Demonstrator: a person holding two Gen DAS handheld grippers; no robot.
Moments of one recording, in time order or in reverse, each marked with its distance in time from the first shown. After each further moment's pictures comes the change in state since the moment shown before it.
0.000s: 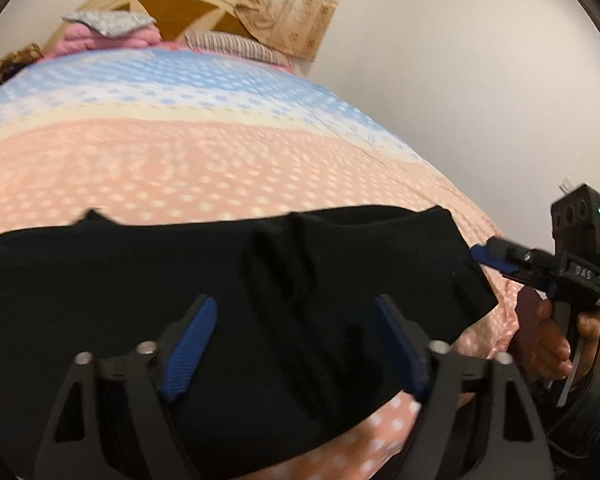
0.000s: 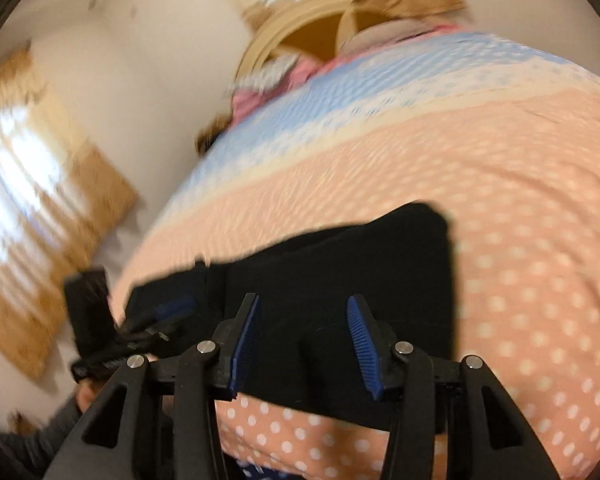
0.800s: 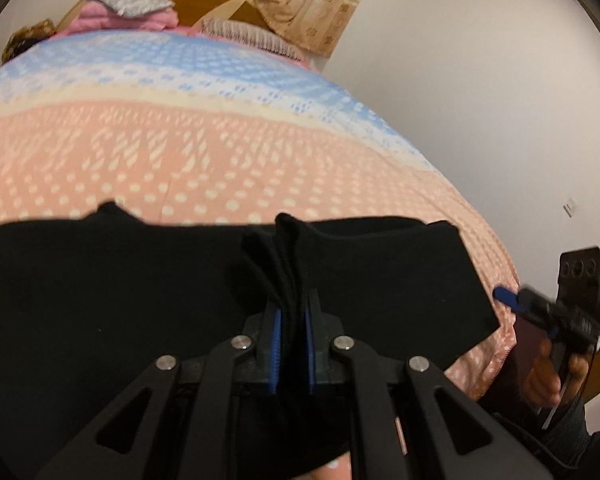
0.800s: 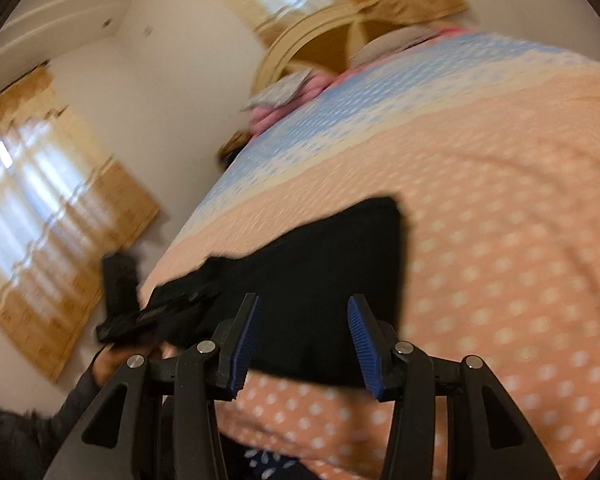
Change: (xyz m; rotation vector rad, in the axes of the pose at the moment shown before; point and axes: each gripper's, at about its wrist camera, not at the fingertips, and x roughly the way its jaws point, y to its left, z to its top) left arm 0.000 0.025 0.003 -0.091 0.011 0.008; right arm -0.015 -0.010 -0.028 -0.035 0.040 0.117
